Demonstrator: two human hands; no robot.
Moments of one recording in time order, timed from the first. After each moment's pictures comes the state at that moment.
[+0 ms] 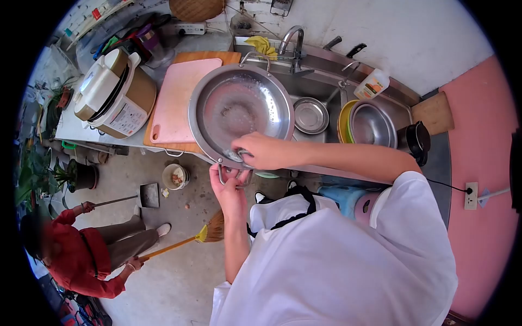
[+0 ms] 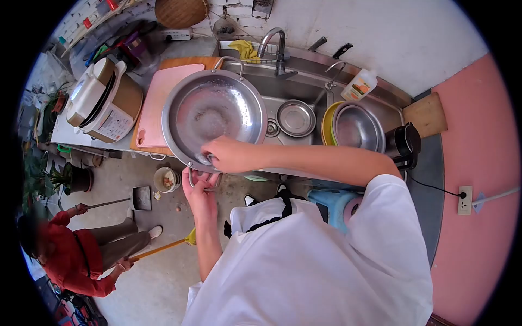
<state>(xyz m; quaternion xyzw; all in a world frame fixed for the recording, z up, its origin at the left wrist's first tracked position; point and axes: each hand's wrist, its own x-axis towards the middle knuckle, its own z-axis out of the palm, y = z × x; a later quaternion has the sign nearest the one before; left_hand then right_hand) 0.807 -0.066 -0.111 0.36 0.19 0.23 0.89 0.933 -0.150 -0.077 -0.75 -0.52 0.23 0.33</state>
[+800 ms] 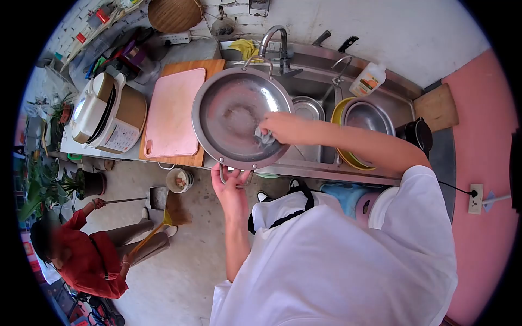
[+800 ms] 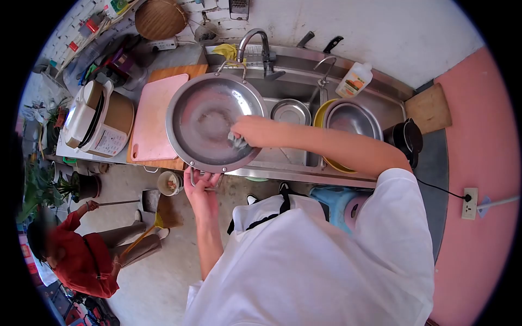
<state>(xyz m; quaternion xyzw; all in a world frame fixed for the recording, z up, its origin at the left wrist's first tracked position) 0.850 -0.113 -0.096 0.40 0.22 0.20 0.87 1.033 -0.244 -0.100 -0.80 -0.52 0.20 0.20</state>
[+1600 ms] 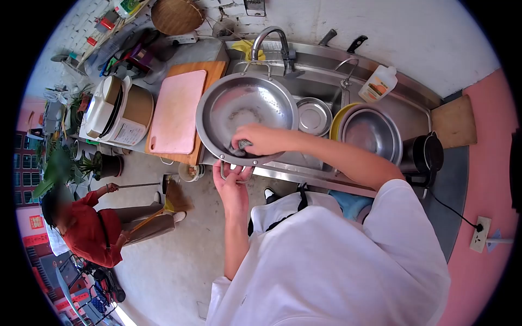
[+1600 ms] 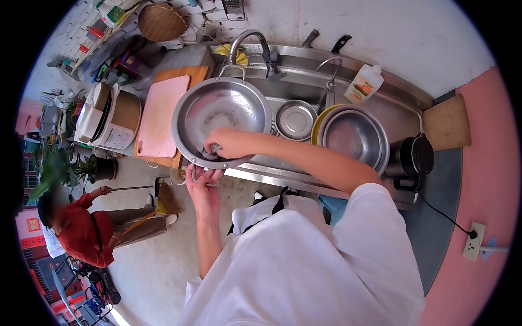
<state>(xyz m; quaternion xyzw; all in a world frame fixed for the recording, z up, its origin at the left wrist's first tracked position) 0.885 -0.182 -0.093 0.41 0.26 0.23 0.84 1.055 -0.245 -0.121 -0.67 -0.60 0.08 0.43</state>
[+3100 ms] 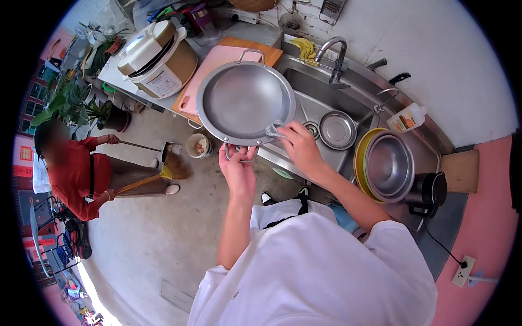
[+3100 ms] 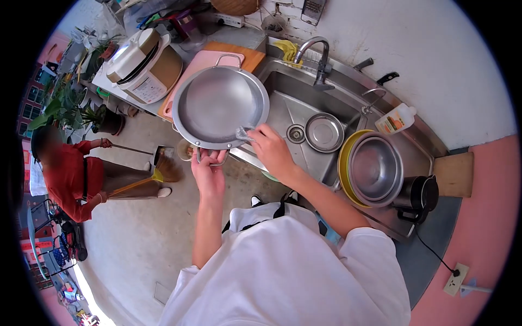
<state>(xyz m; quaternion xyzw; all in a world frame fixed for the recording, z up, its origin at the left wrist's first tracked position) 0.845 -0.118 -0.087 0.29 0.24 0.38 0.85 0.957 -0.231 -0.105 -0.77 -0.44 -0.01 0.46</state>
